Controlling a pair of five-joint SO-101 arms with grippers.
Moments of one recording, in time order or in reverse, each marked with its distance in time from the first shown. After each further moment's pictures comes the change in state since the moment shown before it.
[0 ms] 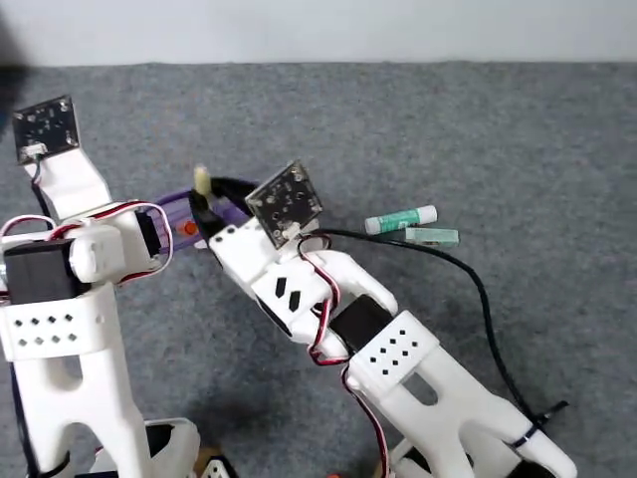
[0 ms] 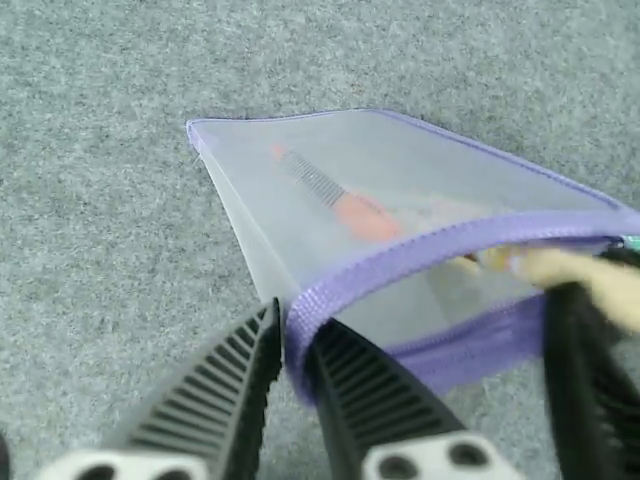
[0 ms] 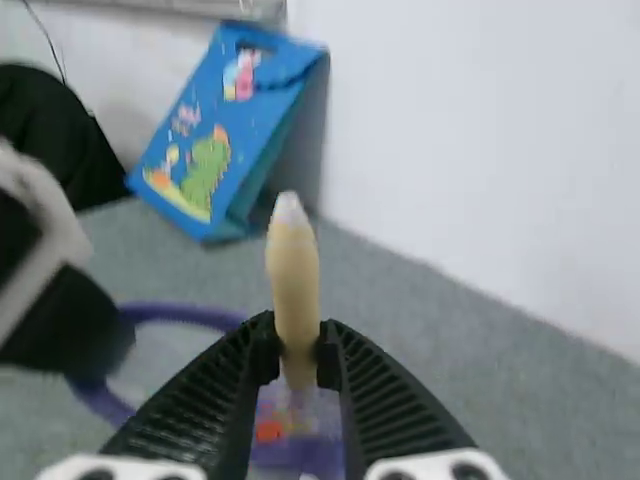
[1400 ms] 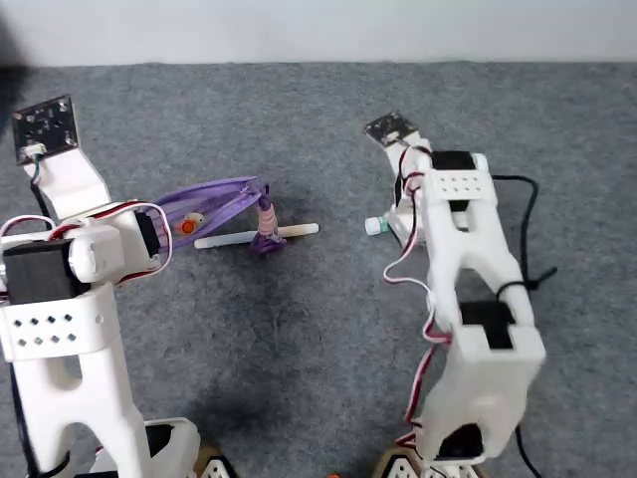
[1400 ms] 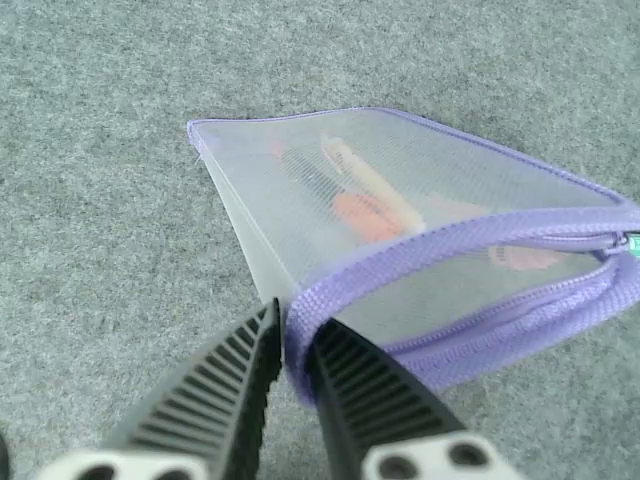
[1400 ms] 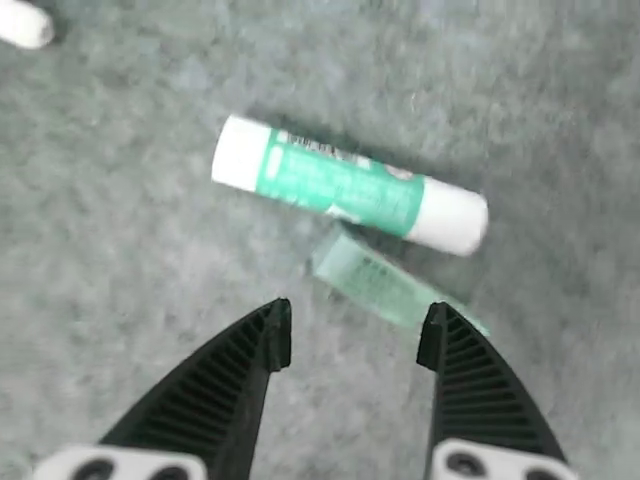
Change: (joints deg) left arm -0.1 0.0 0.0 0.0 0.0; right arm 41.2 57.2 -47.9 60.3 29.4
